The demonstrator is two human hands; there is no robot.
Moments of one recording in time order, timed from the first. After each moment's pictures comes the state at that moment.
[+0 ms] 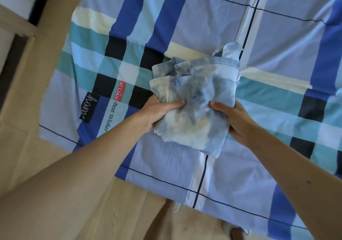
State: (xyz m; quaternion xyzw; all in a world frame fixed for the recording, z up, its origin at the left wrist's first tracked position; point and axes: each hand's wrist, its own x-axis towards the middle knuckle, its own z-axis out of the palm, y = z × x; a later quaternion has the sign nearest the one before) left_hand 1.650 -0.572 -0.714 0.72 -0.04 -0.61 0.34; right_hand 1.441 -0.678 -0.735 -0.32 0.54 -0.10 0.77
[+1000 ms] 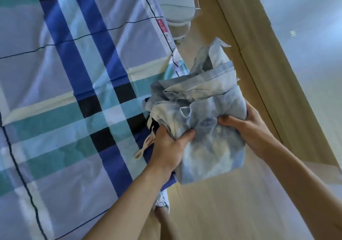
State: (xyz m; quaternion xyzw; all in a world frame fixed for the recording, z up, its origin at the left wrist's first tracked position) left_hand 1.104 -0.657 -0.582 0.55 -0.27 -0.73 0.31; right_hand 0.902 -0.669 -0.515 -0.36 0.71 -0.32 0.51
